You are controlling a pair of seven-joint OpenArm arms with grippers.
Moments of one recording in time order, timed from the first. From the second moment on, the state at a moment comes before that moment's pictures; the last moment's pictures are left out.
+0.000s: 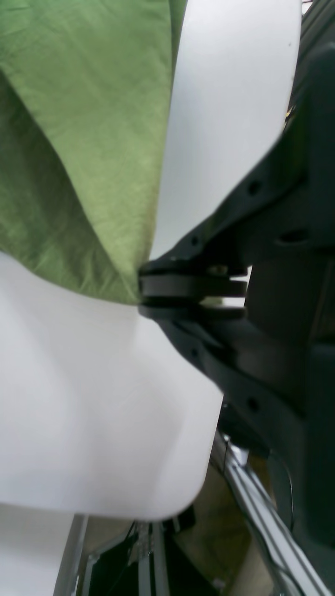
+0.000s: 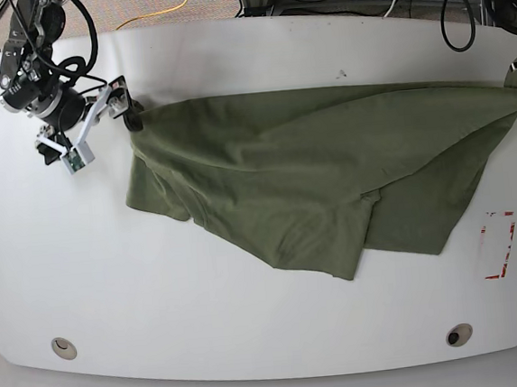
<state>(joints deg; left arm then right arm) 15.6 -24.6 -54.9 105.5 -38.6 -30.9 78.2 -15.6 16.4 26.3 109.2 32.4 40.6 -59.3</state>
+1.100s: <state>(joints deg) 15.5 -24.4 -54.7 105.5 -38.9 -30.9 78.5 31.2 13.7 -0.3 45.3 31.9 39.9 -39.1</state>
